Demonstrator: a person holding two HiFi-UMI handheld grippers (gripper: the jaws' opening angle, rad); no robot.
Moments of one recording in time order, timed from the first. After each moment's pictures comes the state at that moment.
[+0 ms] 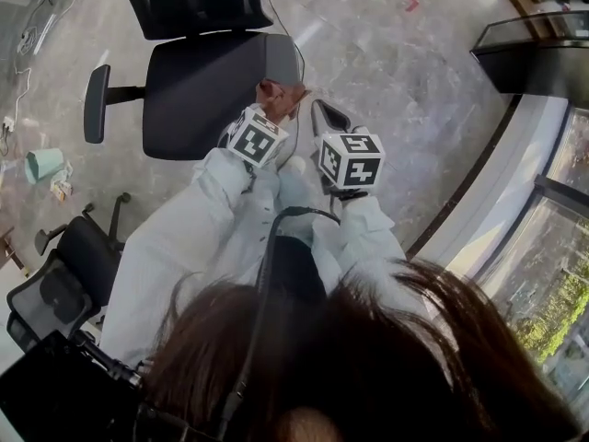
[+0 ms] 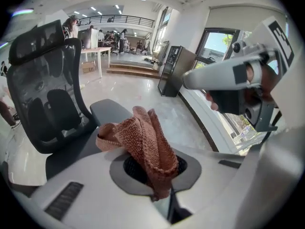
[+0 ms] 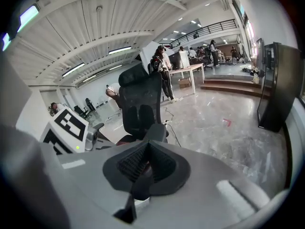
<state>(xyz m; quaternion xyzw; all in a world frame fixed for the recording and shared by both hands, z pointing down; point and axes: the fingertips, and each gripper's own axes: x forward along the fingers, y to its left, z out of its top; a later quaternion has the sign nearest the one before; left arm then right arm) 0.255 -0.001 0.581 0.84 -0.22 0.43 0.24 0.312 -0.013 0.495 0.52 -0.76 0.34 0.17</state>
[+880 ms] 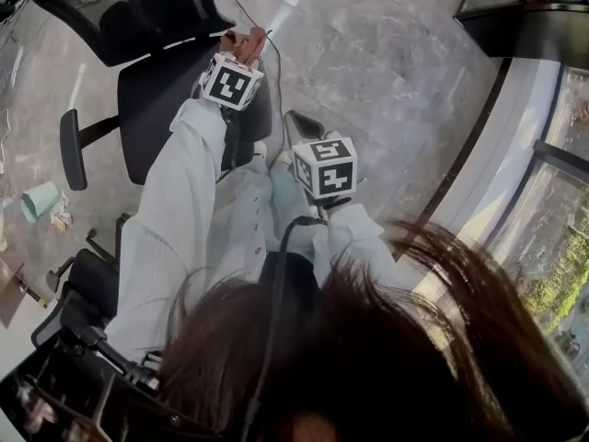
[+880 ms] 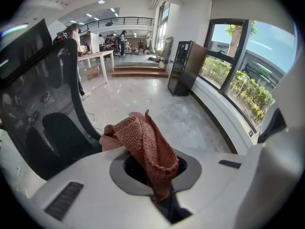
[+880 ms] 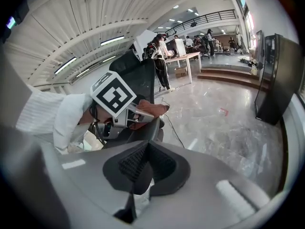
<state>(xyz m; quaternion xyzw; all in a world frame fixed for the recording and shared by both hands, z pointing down) 0.291 -0.188 0.626 0.83 -0.26 0.46 0.20 0.331 -0.048 0.553 0.51 -0.73 0.39 0.21</state>
